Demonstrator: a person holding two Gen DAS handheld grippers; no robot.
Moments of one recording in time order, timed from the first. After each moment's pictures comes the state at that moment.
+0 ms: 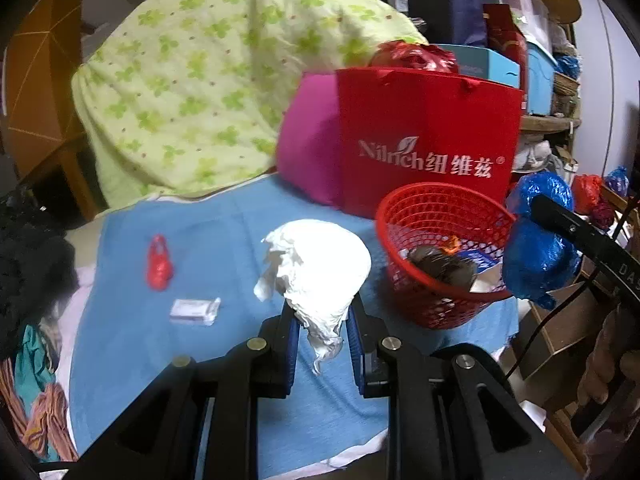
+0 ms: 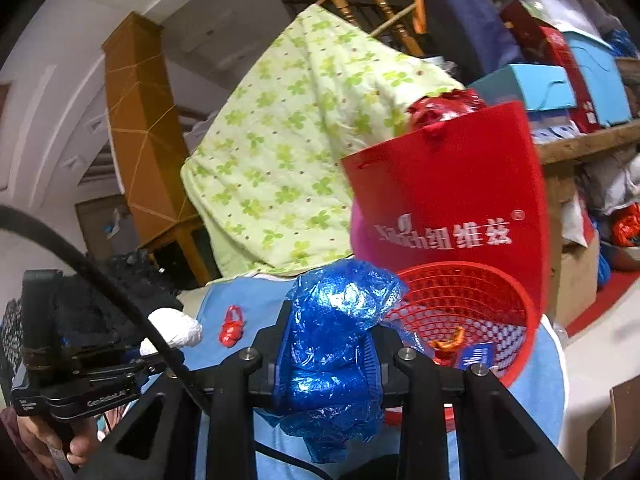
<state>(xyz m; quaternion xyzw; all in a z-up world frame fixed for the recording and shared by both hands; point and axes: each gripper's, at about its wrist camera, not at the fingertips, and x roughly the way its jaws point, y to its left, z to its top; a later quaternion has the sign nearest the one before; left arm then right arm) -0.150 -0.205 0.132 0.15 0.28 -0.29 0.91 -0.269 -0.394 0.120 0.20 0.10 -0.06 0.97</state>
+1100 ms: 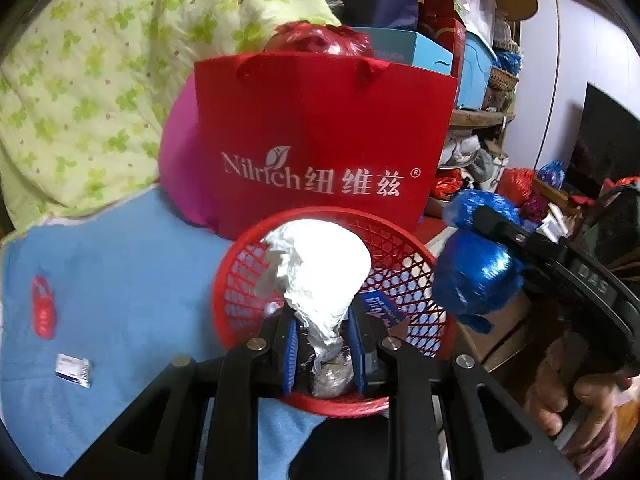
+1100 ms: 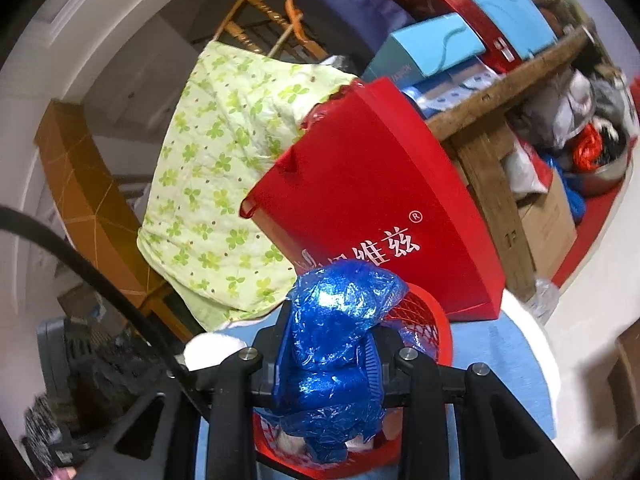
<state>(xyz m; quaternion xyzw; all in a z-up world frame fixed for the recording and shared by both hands) -0.119 -0.347 0.122 0.12 0.32 -0.43 0.84 -0.263 -0.515 0.098 0.36 0.07 -0.10 0.92</state>
